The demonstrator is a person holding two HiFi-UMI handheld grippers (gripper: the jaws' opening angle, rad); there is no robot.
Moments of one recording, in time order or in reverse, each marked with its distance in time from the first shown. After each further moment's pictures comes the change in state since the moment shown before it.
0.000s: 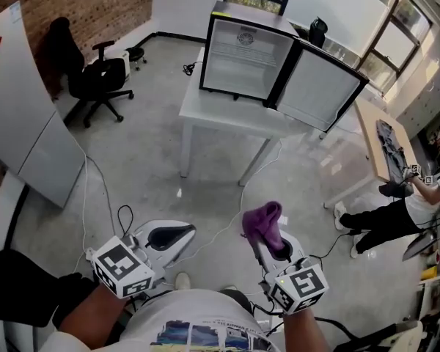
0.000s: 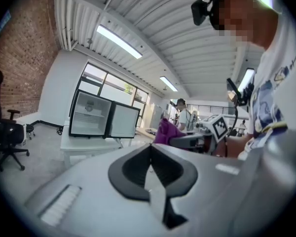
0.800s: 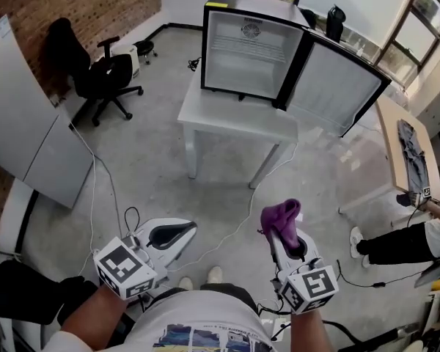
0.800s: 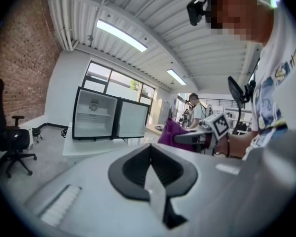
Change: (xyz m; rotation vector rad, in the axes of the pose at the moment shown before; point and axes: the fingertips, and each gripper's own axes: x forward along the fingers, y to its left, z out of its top) left arm 0.085 0.047 0.020 0.011 0.060 0.102; right arm 0.037 -0.120 0.003 0.047 0.009 -0.021
